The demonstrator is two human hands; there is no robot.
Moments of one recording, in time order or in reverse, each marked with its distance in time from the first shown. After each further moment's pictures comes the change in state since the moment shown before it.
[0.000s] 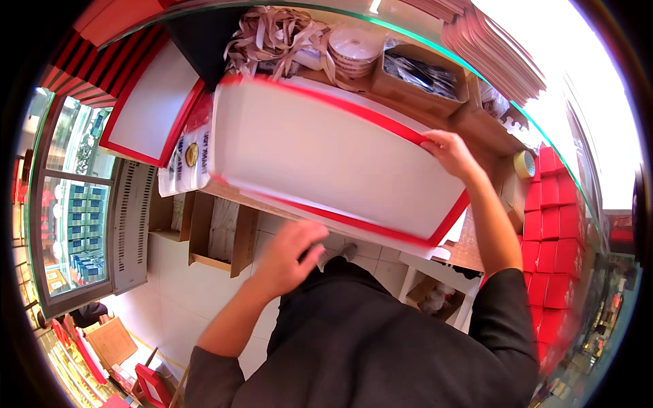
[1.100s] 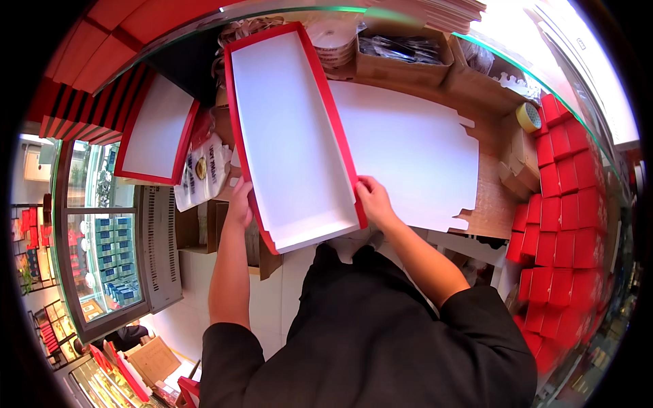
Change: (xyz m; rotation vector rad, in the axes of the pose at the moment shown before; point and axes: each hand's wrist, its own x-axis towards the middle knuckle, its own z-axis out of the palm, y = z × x) left_hand 0.008 -0.181 -0.020 -0.943 0.322 -0.783; right_hand -0.076 -0.065 0.239 0.853 0.252 0.467
